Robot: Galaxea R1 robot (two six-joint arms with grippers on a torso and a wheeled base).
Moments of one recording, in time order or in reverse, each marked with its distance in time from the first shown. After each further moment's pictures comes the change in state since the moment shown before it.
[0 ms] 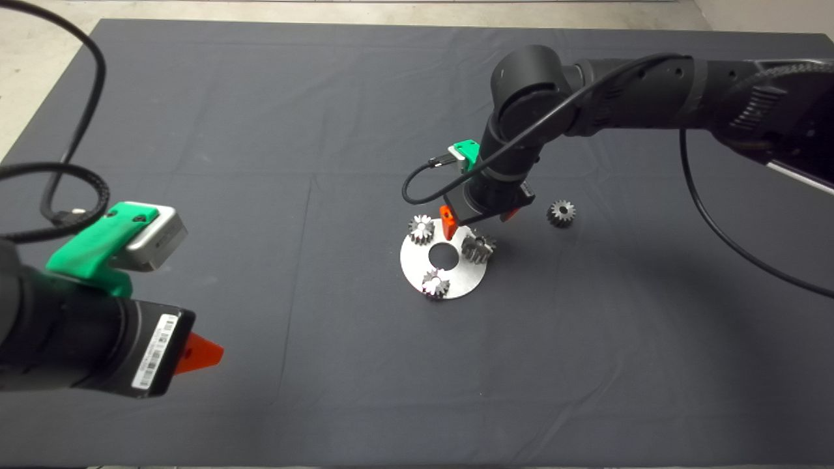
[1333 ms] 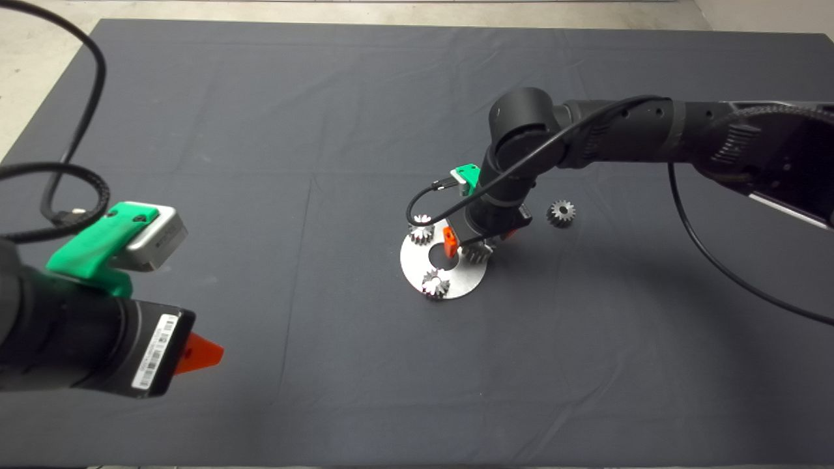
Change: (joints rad) left arm 0.000 0.000 0.000 0.000 0.000 0.000; right arm -0.075 -0.009 -0.015 -0.078 0.000 -0.005
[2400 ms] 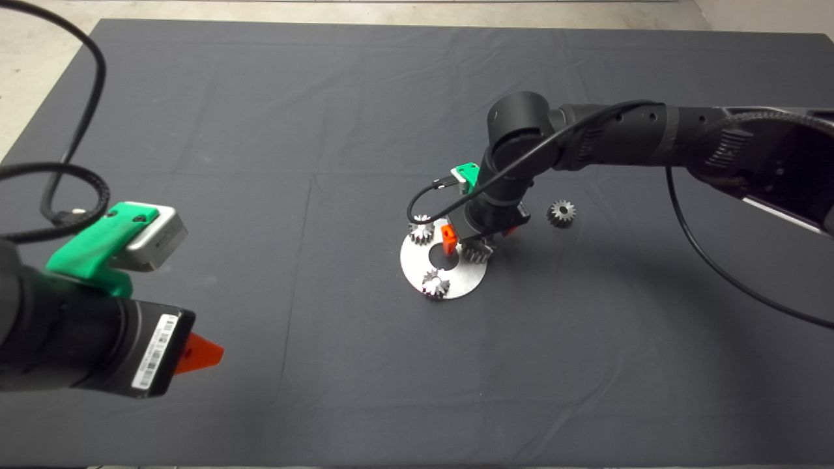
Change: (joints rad) left arm 0.000 0.000 0.000 0.000 0.000 0.000; right arm -0.008 0.006 -0.026 -0.019 0.000 -0.016
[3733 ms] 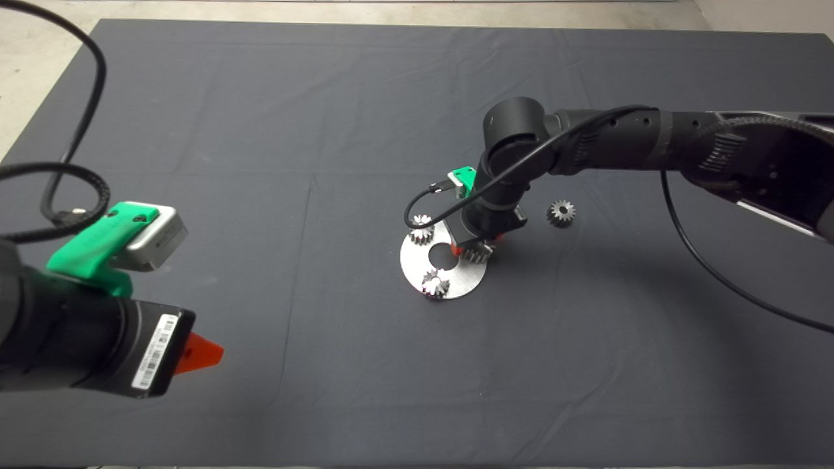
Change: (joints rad) left arm 0.000 0.000 0.000 0.000 0.000 0.001; right arm -0.010 0.017 0.000 -0.012 -0.010 0.001
